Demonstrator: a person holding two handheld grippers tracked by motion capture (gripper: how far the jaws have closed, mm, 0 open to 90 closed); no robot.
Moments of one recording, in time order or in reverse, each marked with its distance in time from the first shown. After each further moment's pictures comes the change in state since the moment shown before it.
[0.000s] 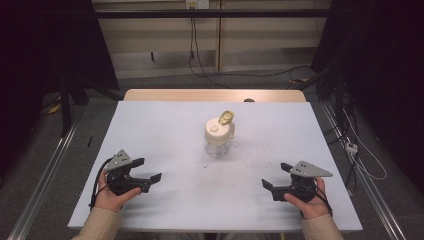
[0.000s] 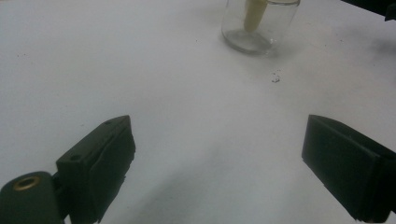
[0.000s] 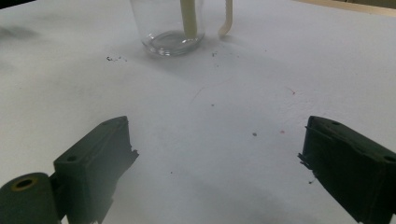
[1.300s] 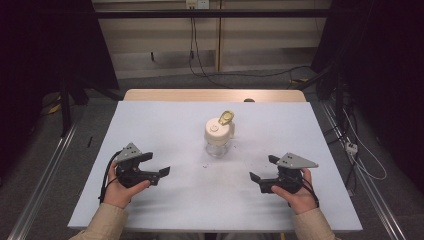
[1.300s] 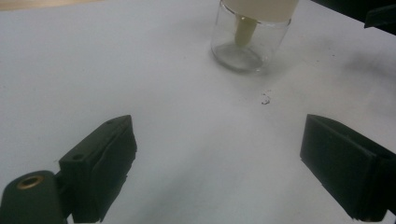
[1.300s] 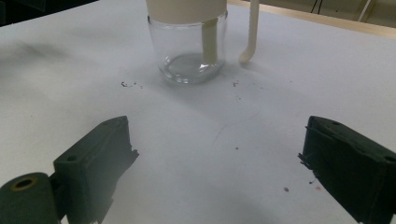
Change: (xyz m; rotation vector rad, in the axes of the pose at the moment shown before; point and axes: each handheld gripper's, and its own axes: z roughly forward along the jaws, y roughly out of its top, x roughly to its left) left arm -0.009 0.020 0.016 0.002 -0.016 -0.004; right arm 0.012 0.023 0.024 -0.028 0.037 -0.020
